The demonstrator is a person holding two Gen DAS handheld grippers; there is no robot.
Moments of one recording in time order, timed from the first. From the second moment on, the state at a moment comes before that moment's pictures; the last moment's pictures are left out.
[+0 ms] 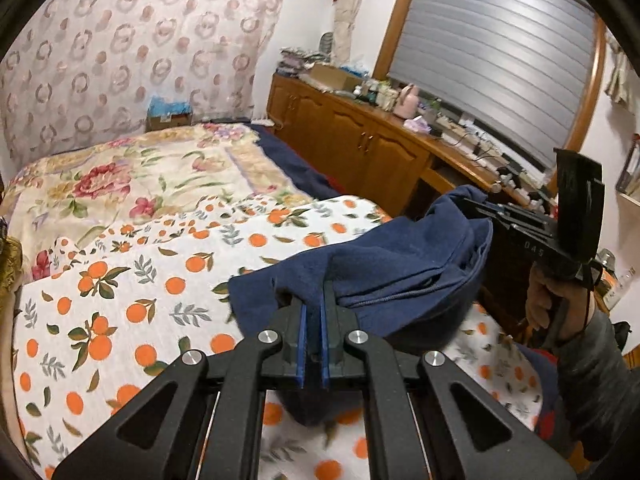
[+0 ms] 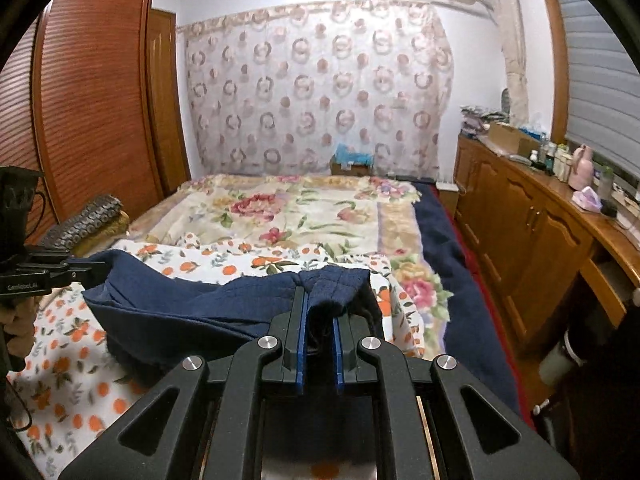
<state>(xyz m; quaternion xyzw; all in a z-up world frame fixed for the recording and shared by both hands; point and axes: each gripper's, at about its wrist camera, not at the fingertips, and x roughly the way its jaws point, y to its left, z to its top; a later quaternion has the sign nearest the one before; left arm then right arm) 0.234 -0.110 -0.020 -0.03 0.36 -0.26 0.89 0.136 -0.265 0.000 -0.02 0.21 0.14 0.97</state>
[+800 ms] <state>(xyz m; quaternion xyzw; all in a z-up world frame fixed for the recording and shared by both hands) 0.245 -0.108 -0.044 0.01 0.39 -0.25 0.89 0.190 -0.261 -0.004 -0.02 0.29 0.14 0.95</state>
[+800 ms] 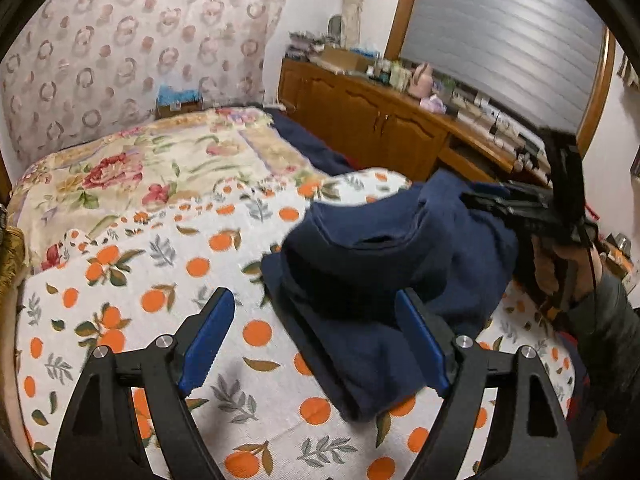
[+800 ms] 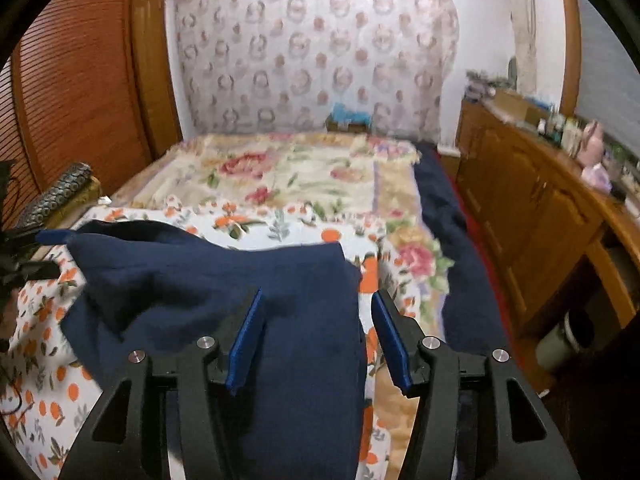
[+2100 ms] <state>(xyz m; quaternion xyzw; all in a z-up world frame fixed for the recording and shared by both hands) 0.300 -0.122 -0.080 -0.02 0.45 -0.27 0.85 0.212 -0.275 -0.006 0.06 0.35 0.16 0.92</state>
